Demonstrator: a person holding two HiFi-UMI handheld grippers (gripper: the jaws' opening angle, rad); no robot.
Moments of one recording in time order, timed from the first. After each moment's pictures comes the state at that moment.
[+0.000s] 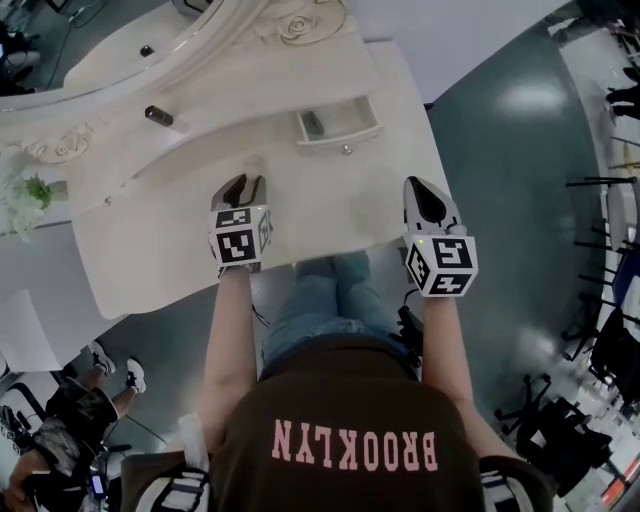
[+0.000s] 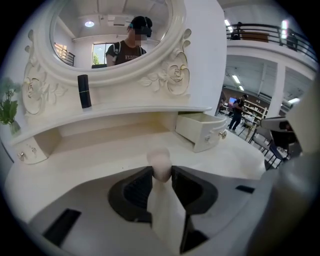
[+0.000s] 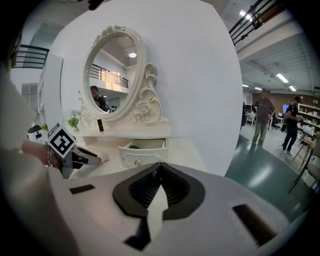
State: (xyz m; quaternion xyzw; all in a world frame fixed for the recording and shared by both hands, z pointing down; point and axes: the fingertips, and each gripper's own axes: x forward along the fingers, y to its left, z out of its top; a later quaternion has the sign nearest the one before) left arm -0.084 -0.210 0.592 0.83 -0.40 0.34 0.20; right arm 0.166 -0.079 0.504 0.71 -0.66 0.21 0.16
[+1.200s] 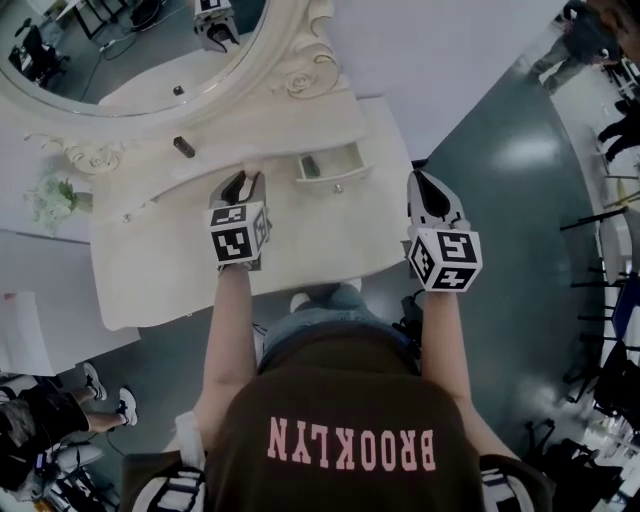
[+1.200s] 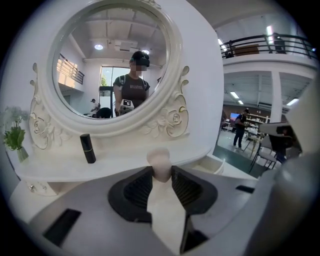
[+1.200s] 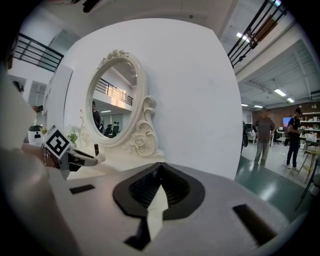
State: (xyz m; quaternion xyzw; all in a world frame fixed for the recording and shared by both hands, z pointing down) left arm -0.056 -0.246 0.475 0.86 -0.44 0.23 0.14; right arm 0.200 -0.106 0.400 0.73 -0.67 0.10 0.09
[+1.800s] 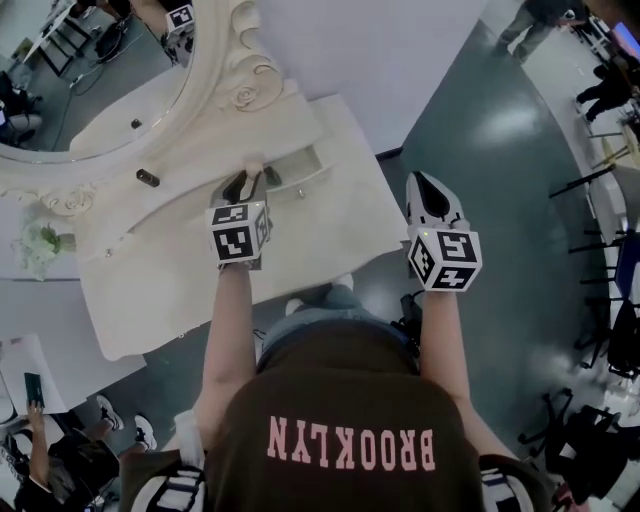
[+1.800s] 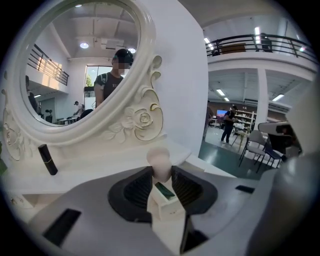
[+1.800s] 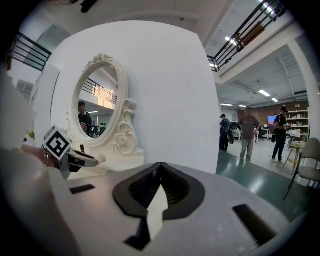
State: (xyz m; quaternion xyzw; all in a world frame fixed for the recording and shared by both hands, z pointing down) left arm 0.038 -0.233 0.476 0.89 -0.37 0.25 0.12; right arm 0.270 -0.059 0.403 0.77 -0.62 0.11 0.08
